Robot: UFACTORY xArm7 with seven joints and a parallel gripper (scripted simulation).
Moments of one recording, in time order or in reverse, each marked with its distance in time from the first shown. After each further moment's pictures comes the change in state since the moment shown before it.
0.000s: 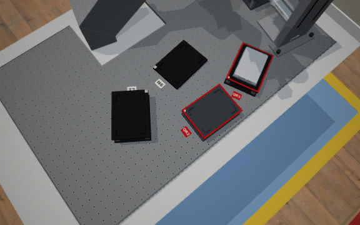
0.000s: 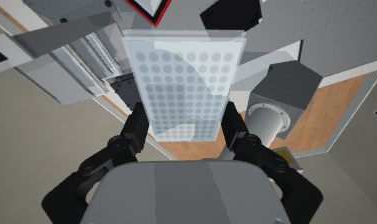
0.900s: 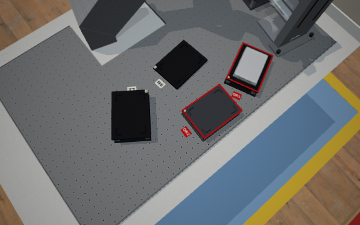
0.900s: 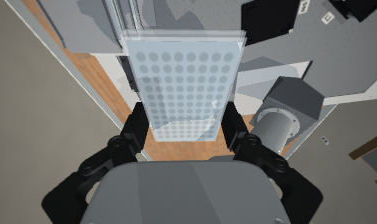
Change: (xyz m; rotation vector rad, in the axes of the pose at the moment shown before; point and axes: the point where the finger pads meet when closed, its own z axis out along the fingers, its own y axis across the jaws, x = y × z) arm -0.069 -0.101 0.001 0.000 -0.002 -0.275
